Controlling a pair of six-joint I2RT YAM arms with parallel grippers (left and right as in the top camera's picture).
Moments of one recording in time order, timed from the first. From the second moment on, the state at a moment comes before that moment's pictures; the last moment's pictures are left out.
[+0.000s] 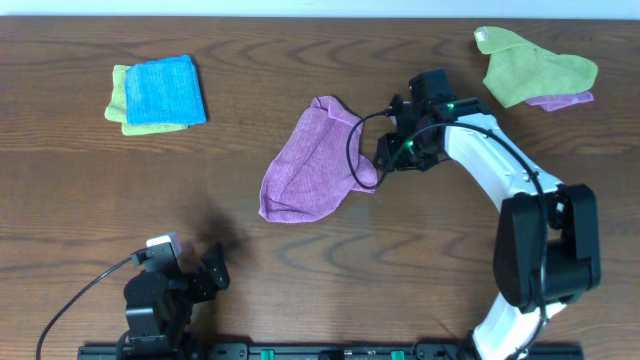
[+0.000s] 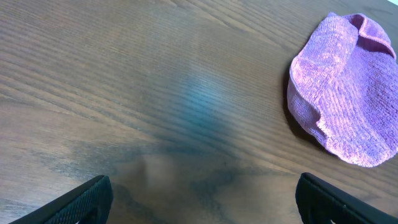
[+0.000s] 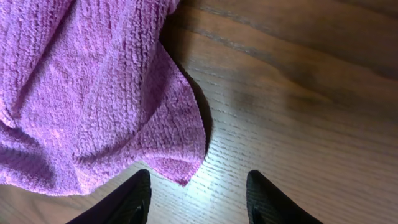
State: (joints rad) left arm 0.04 0.01 0.18 -0.79 0.12 -0.33; right arm 0.23 1.93 1.34 -0.78 -0.33 0.09
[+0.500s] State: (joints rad) left arm 0.04 0.01 0.18 -0.79 0.12 -0.36; right arm 0.24 2.01 1.34 -0.73 -0.40 0.09
